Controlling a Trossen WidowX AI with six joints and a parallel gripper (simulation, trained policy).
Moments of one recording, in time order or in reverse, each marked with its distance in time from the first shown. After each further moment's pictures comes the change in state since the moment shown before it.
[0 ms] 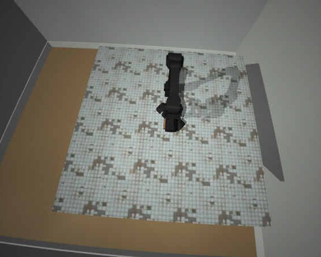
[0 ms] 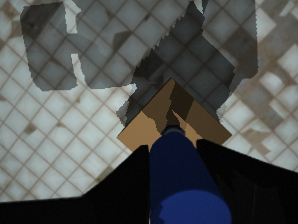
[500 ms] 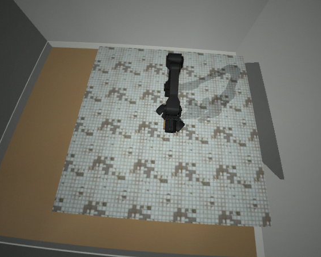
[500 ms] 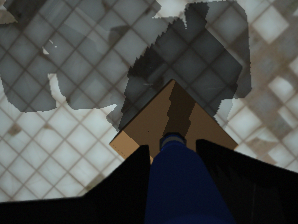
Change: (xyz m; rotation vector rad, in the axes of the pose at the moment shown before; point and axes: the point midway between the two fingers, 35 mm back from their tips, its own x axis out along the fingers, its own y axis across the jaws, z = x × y) arm 0.017 -0.002 -0.002 -0.037 0.004 -0.012
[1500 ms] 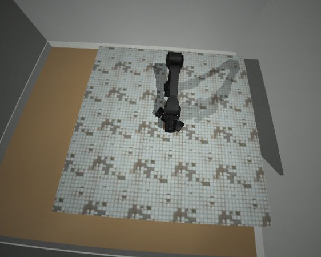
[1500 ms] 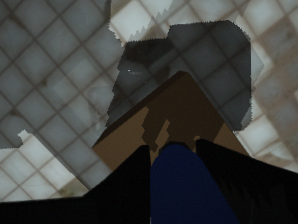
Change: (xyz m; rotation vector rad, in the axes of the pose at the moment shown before) arm 0.032 -0.001 -0.006 -0.122 0.070 -0.024
